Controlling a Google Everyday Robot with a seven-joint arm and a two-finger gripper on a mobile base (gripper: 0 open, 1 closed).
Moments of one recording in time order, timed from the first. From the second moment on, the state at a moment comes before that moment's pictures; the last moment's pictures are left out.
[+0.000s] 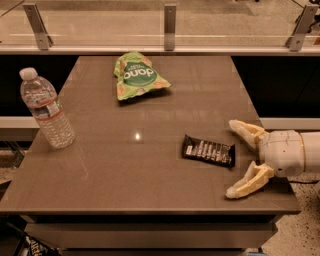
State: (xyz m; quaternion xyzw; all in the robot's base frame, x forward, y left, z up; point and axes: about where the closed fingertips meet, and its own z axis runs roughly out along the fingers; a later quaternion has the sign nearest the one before) arm 0.439 -0.160 0.811 -0.53 0.65 0.31 0.46
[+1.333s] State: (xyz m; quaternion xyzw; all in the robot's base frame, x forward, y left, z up) arm 0.443 -0.117 0.826 -0.55 0.63 0.32 0.45
